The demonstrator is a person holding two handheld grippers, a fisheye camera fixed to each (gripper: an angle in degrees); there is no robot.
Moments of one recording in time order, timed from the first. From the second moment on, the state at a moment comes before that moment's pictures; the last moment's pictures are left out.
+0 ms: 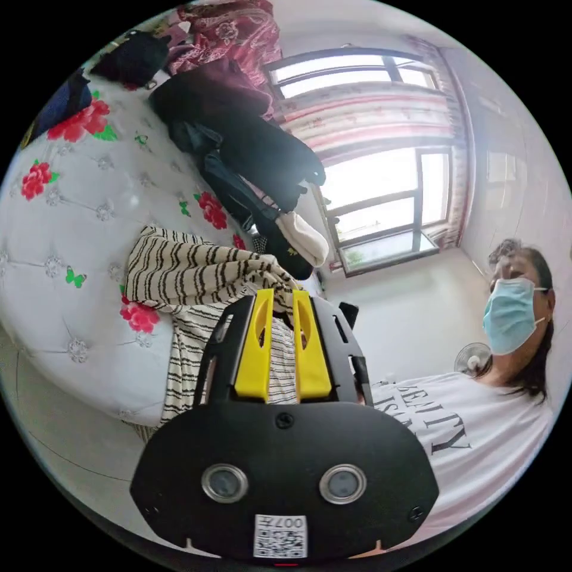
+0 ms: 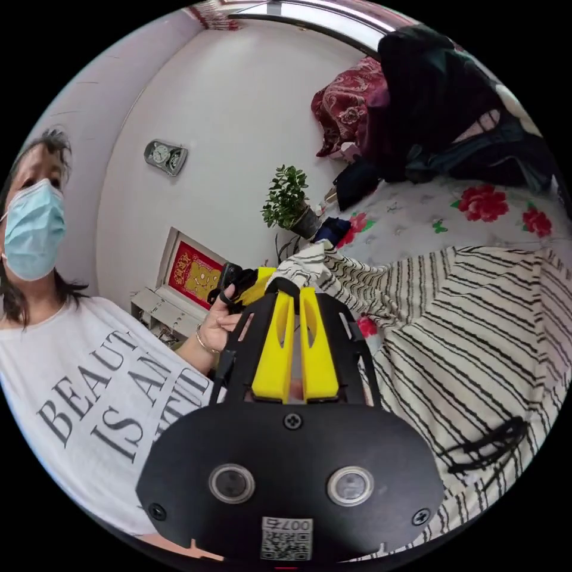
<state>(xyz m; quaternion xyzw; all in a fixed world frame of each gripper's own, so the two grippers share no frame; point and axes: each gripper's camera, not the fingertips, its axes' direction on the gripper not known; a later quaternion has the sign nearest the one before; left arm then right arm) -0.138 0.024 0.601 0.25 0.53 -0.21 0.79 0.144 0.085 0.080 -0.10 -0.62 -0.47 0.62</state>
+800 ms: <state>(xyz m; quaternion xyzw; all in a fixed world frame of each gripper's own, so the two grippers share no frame) 0.062 -0.154 0.731 0.00 0.23 0.06 0.97 0.424 -0.042 0.174 -0.02 -0.28 -0.24 0.93</state>
